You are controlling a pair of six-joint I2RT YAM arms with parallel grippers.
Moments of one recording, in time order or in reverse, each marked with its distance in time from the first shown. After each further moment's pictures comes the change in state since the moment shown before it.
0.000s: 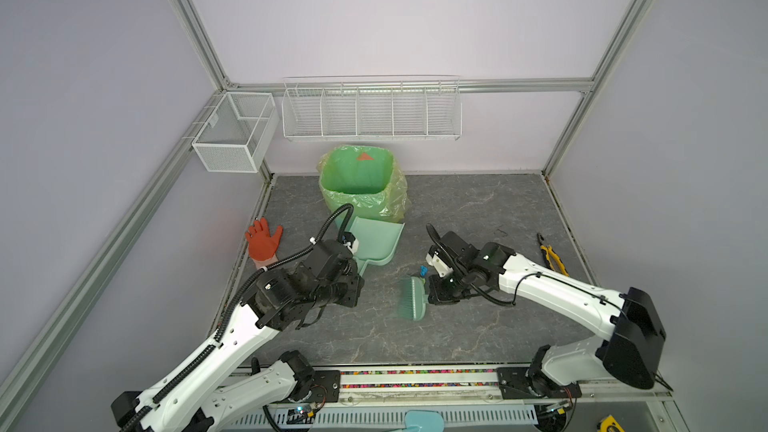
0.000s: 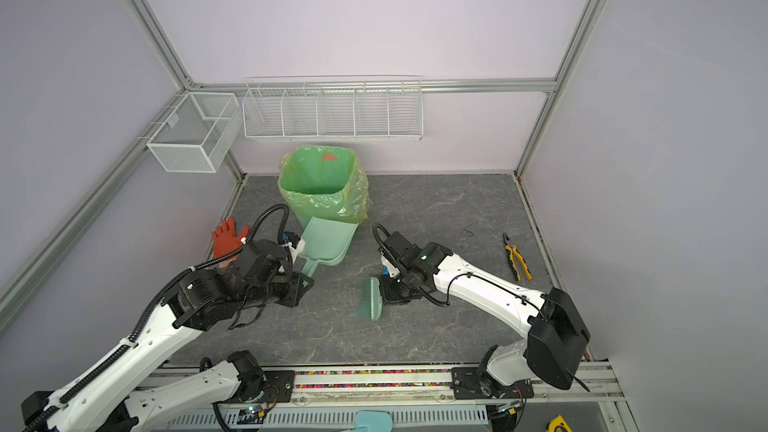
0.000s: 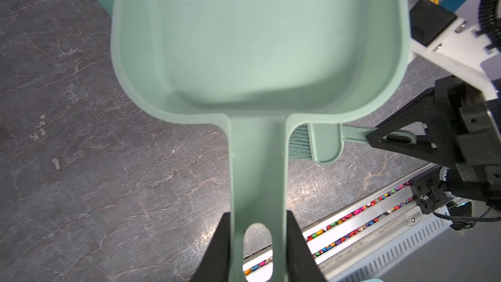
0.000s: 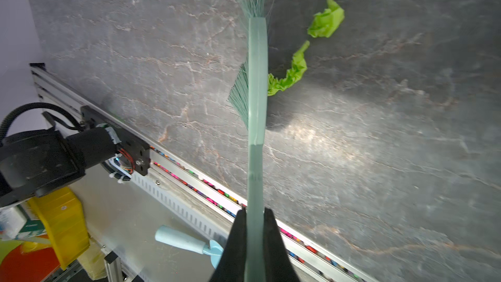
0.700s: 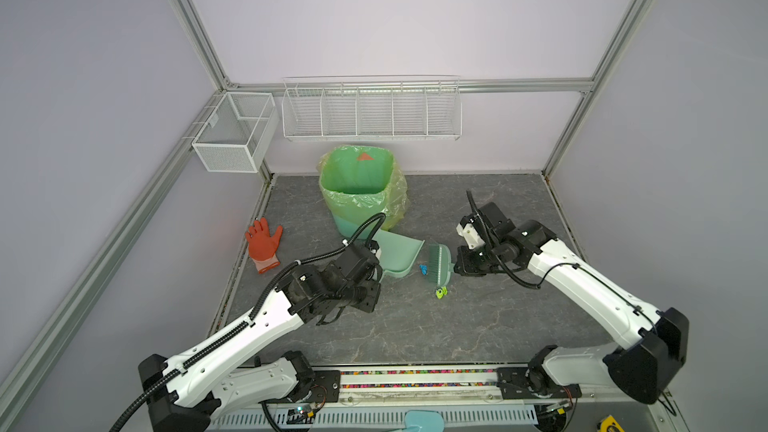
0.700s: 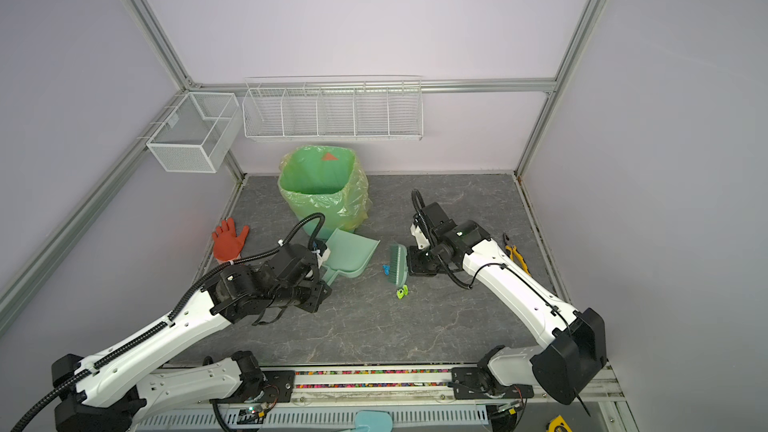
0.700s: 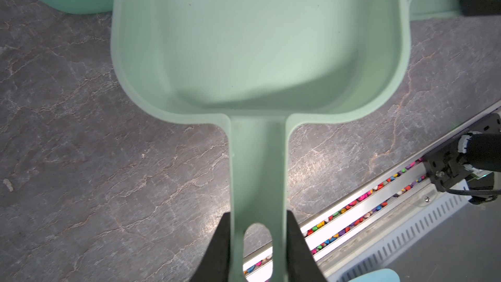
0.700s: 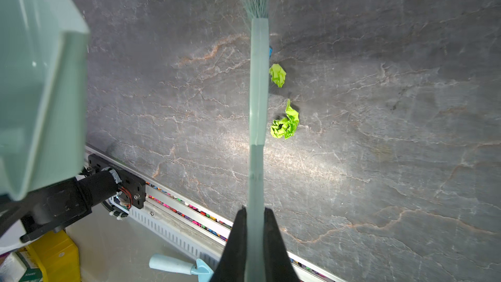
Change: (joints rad) left arm -0.113 0.120 -0.062 0.073 0.001 -0.001; right arm -0.265 -0.070 0.140 -0.124 0.024 -0.147
